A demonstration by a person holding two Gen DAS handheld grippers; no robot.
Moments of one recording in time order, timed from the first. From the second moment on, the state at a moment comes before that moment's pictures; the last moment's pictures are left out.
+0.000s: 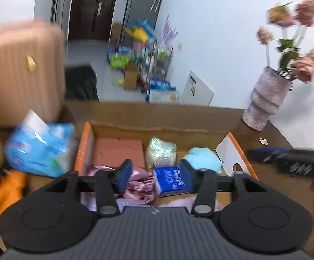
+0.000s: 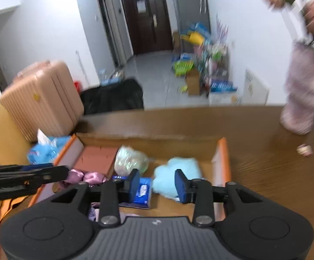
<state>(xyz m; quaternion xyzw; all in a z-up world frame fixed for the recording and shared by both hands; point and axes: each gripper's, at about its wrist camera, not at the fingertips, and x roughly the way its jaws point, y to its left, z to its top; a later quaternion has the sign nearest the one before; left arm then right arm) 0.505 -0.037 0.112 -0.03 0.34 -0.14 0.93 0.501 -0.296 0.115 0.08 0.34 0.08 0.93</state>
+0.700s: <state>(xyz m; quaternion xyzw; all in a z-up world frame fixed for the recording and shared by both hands) 0.298 -0.007 0.160 0.03 0.12 -0.05 0.99 0.290 -0.313 0.173 0.01 0.13 0.04 0.99</state>
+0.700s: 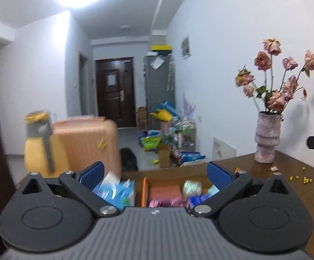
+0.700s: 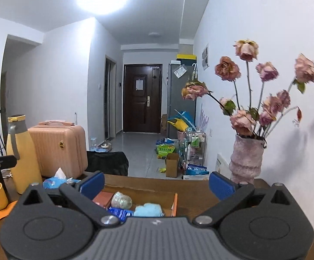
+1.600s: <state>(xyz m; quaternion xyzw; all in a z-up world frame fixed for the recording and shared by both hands) 0.172 -0.007 0.022 0.01 0.20 -0.07 0.98 0.134 -0.296 0.010 -0.01 0.15 0.04 0.99</state>
